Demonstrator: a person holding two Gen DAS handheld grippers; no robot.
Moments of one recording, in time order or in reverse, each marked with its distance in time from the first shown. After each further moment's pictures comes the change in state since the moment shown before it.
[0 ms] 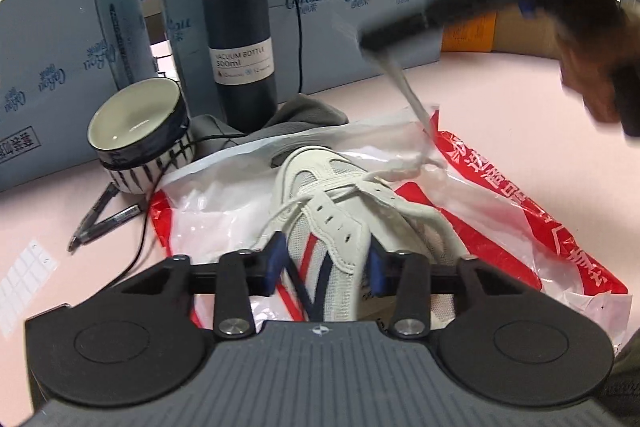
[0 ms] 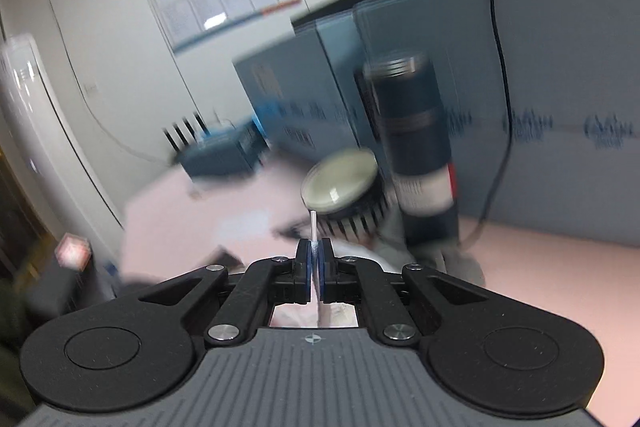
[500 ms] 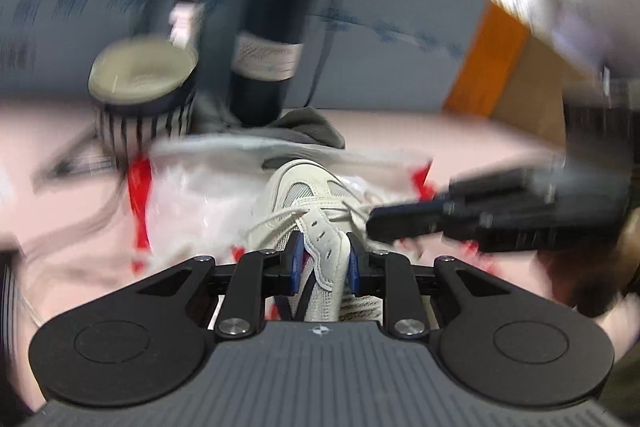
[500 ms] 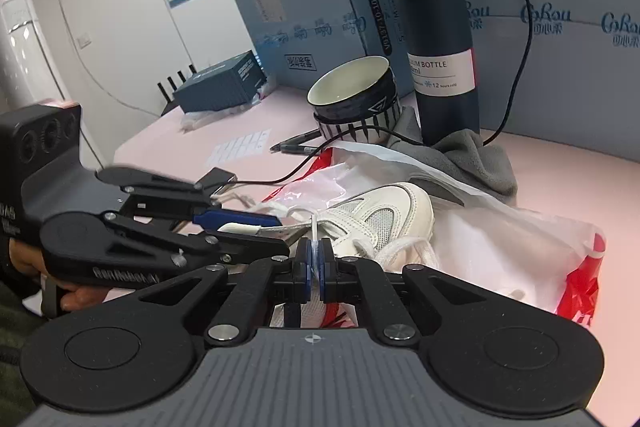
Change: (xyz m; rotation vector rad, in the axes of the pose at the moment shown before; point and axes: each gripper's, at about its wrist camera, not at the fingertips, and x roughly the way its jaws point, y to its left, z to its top) left arm 0.000 0.043 -0.007 -0.403 -0.061 -0.164; right arm 0.033 0.011 -0.070 -0.004 0.083 -0.009
